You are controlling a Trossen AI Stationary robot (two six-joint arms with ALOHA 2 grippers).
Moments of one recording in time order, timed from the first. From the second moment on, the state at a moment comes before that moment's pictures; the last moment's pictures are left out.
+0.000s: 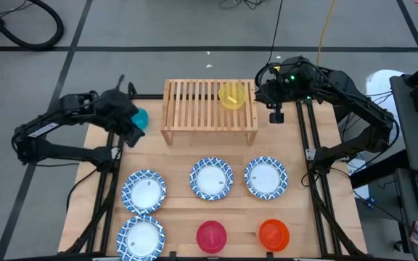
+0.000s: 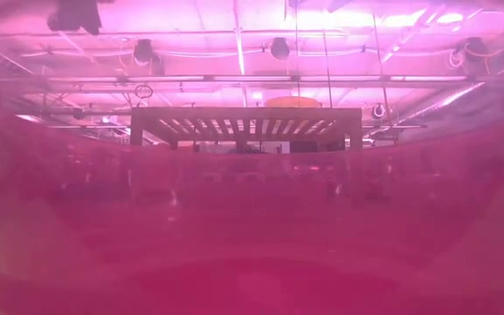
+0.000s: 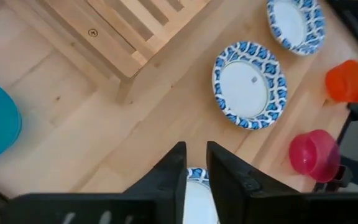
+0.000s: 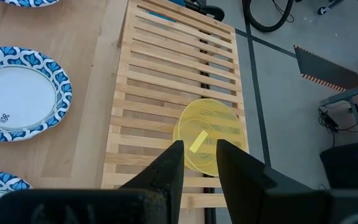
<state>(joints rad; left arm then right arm) 0.32 0.98 1.32 -1.33 0.14 -0.50 -0.39 1.33 1.75 -1.13 0.02 -0.57</state>
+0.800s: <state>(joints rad) -0.16 1.42 1.32 -1.11 0.00 -0.19 -0.39 1.28 1.75 -1.12 0.02 -0.56</state>
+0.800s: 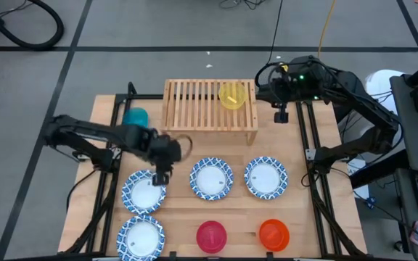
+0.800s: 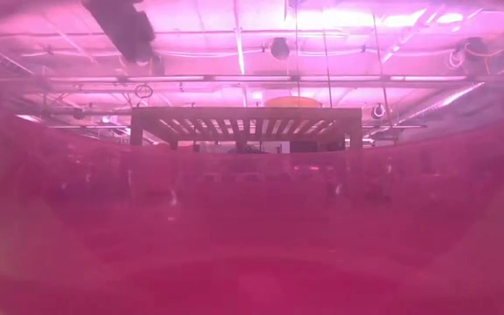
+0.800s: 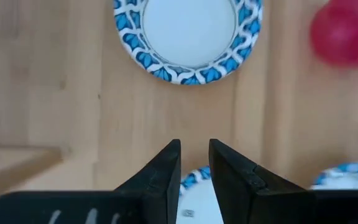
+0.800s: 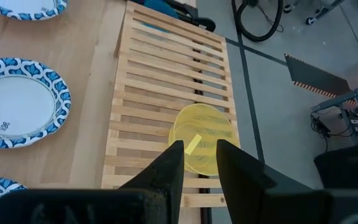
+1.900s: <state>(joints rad) -0.37 1.81 1.32 -0.85 -0.12 -0.04 -0.39 1.26 1.75 -1.12 0.02 -0.56</state>
